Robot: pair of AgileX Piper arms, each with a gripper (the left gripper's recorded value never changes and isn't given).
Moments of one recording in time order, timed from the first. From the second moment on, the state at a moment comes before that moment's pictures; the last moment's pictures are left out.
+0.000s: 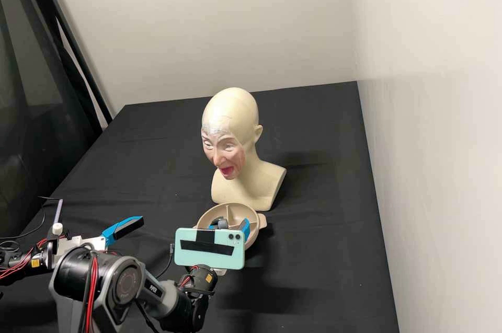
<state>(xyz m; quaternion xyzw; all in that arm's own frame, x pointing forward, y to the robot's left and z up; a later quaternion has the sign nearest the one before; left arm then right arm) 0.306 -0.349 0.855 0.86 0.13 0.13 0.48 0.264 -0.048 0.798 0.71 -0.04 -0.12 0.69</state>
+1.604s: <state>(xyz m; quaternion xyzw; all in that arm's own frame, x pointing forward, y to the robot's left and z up) 0.312 -0.357 0.851 0.86 0.11 0.12 0.49 0.286 -0.038 0.811 0.71 -0.05 -0.09 0.69</state>
